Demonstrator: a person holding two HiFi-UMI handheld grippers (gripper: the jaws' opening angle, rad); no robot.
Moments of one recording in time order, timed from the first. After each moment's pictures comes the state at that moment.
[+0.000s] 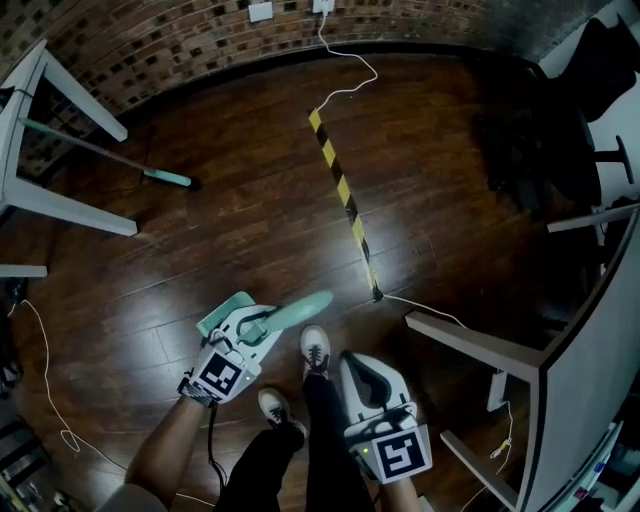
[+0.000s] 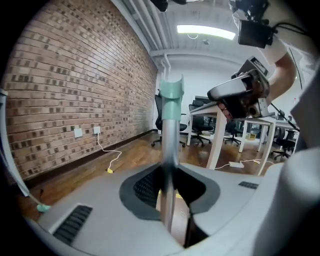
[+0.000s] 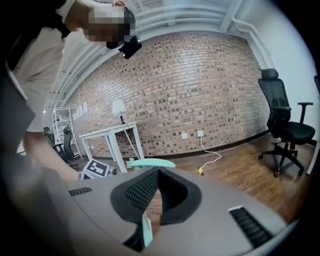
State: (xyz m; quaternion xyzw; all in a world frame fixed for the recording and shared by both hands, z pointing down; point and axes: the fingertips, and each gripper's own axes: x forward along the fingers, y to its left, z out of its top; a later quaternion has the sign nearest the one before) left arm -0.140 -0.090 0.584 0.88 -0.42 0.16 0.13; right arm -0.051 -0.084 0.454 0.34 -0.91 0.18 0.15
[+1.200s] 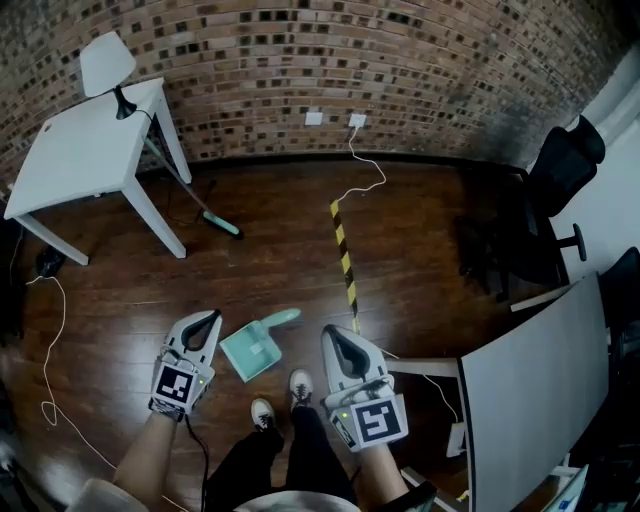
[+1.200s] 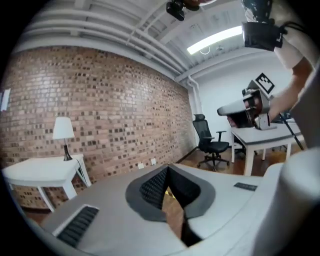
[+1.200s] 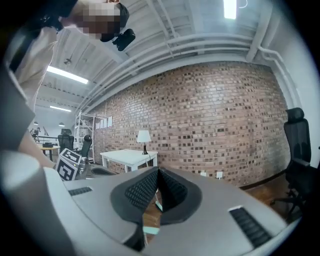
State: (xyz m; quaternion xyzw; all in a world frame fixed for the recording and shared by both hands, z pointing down) left arm -0.277 0.053 0.257 0.74 -0.66 0.12 0.03; right arm -0.100 -0.016 0.167 0.27 -0.96 0.02 0.05
